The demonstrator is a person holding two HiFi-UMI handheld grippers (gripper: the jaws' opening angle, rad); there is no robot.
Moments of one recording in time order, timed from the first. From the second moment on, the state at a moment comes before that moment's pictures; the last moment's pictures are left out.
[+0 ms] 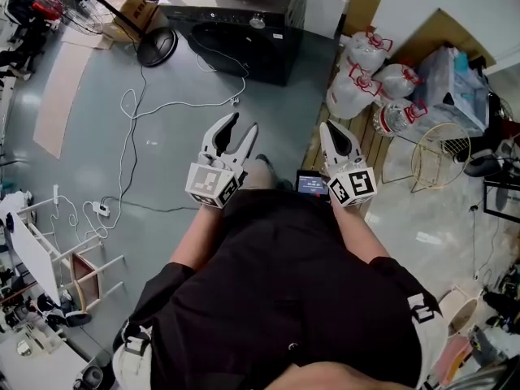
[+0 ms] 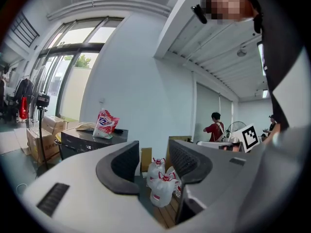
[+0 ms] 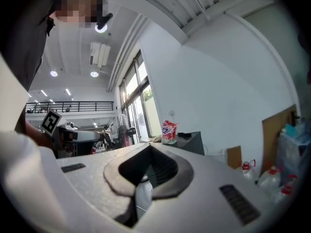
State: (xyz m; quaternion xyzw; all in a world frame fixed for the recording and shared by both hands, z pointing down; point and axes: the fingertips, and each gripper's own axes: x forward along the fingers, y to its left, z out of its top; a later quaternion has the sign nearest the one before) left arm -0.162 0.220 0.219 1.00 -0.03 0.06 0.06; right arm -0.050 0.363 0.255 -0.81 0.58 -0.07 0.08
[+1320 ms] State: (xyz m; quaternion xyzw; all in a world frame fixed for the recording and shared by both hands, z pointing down) left arm 0.064 -0.016 0.311 0.96 0.04 0.04 0.27; right arm 0.160 0.107 0.236 -0.79 0.61 -0.08 -0.02
